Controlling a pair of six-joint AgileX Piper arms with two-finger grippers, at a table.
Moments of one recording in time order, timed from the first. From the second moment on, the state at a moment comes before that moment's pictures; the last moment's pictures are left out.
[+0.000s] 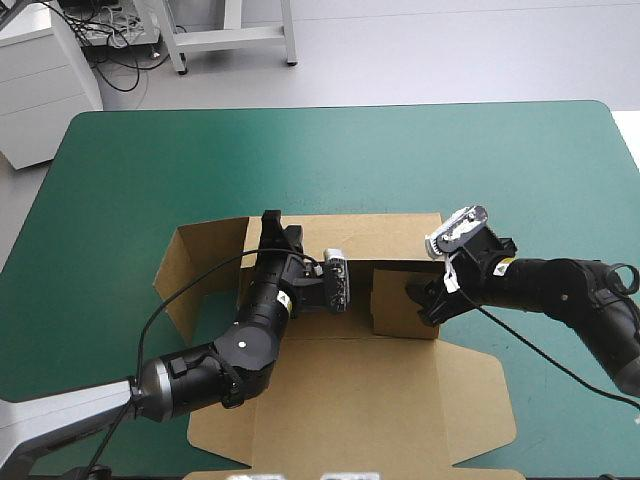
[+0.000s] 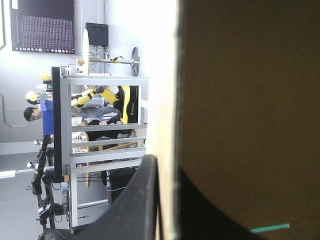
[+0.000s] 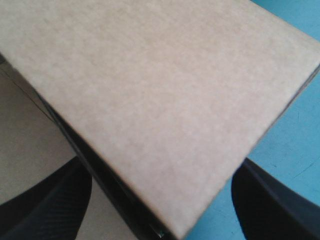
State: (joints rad) left arm -1.11 1.42 -0.91 1.45 0.80 -0.43; right arm 0.34 1.13 -0.91 0.45 0.71 -0.66
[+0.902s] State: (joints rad) left arm -1.16 1.42 -0.95 1.35 0.79 -0.43; right arm 0.33 1.13 -0.91 0.35 0.64 -0.50
